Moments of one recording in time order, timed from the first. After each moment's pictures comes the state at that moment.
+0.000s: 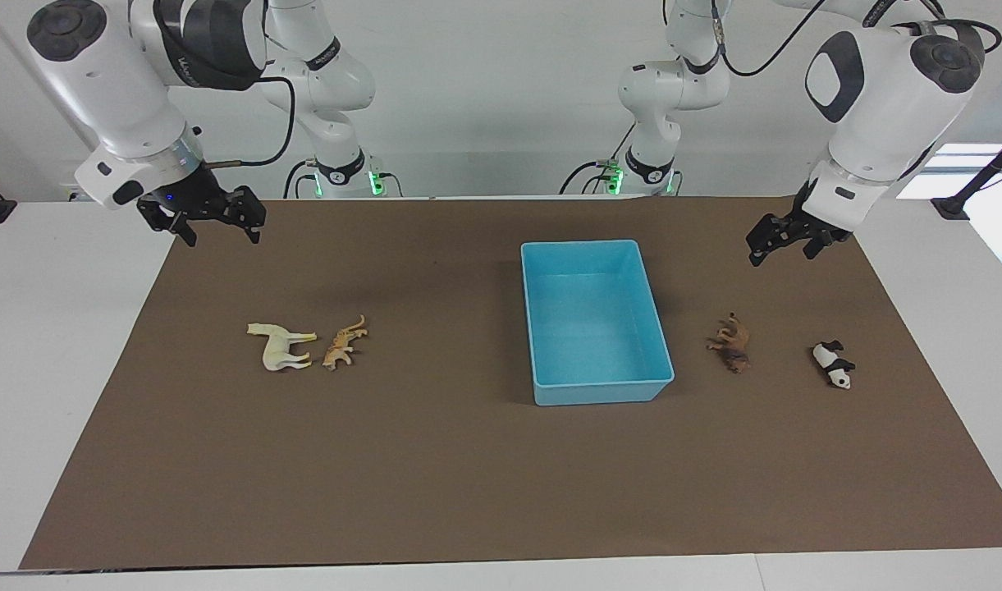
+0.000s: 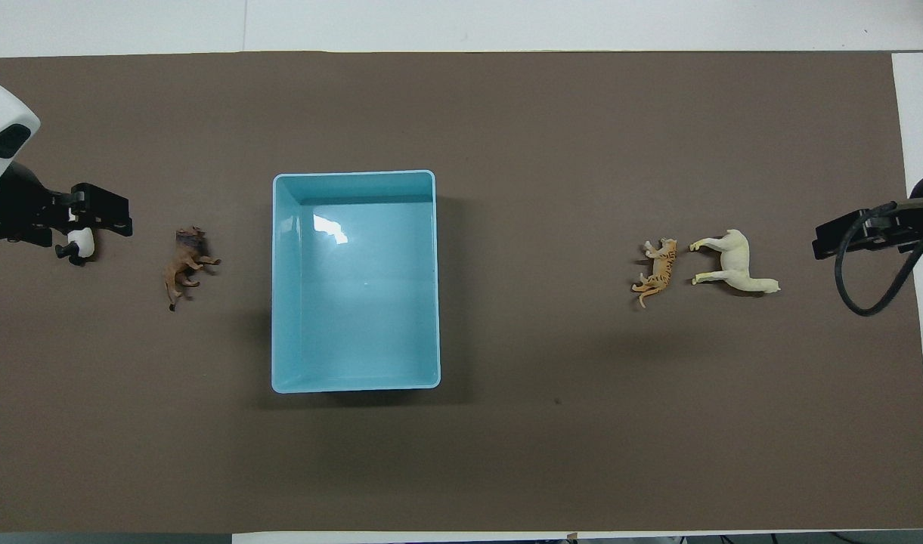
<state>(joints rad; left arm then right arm) -0.02 0.05 -0.03 -1.66 0.00 1.66 -0.10 -0.08 0.00 0.04 -1.67 -0.02 1.57 -0.09</state>
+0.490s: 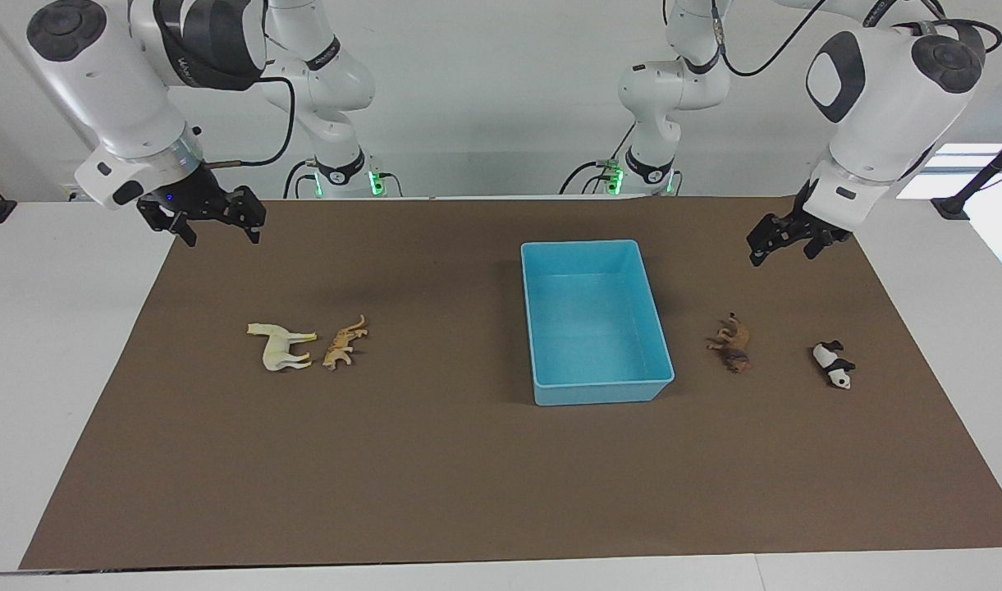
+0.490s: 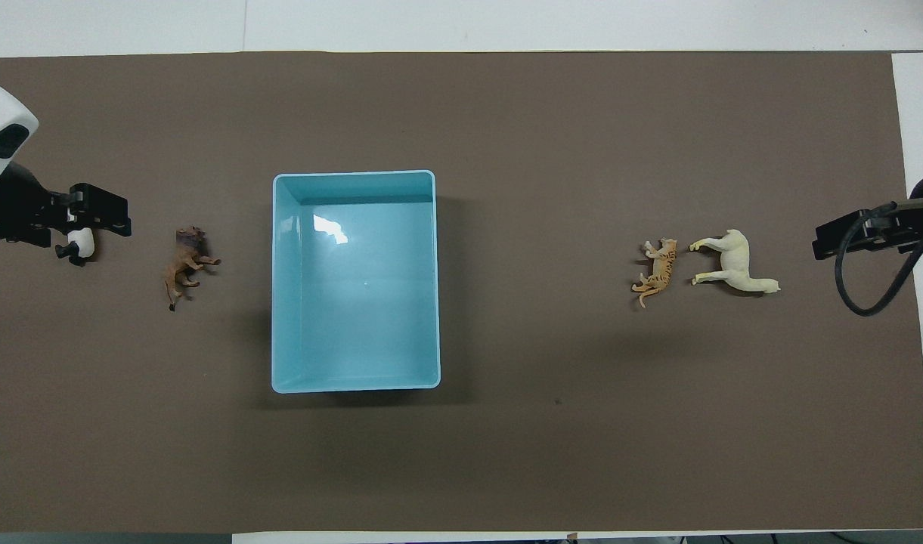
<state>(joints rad) -0.02 0.05 -0.03 -1.66 0.00 1.66 -0.10 -0.08 0.00 0.04 -1.68 -0.02 1.57 -0.09</state>
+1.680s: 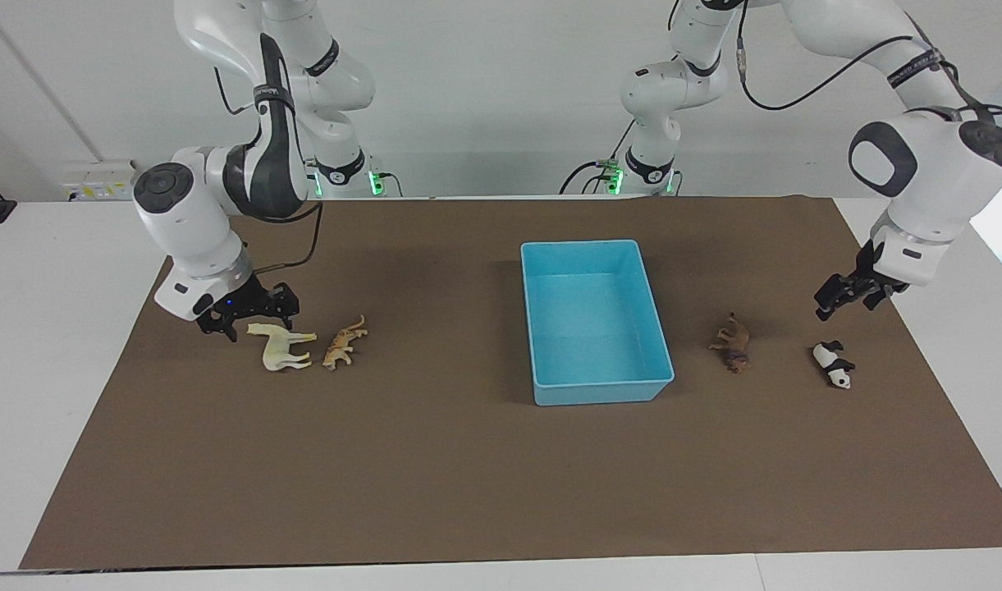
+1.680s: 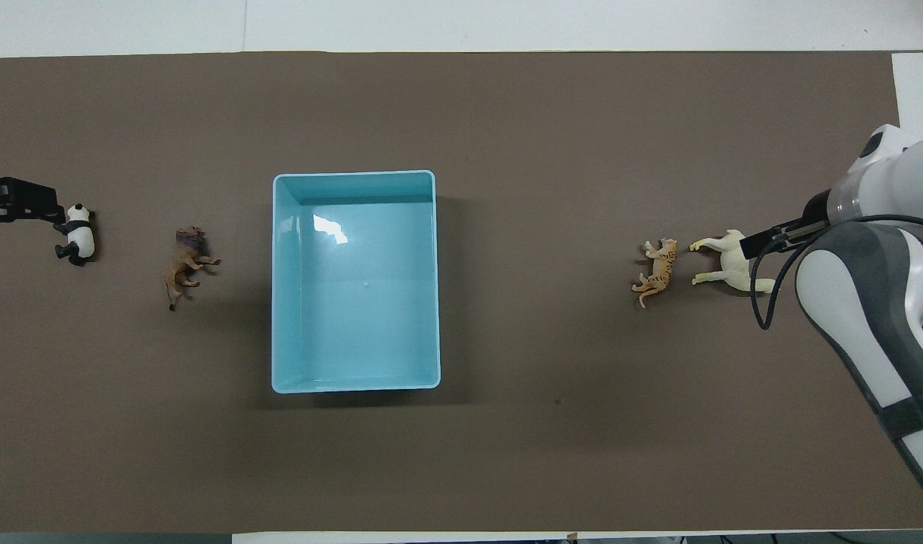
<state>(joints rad) 0.21 0.19 0.00 -1.86 0.02 2.14 0.09 -0.09 0.16 0.04 -2.00 -0.02 2.16 -0.28</state>
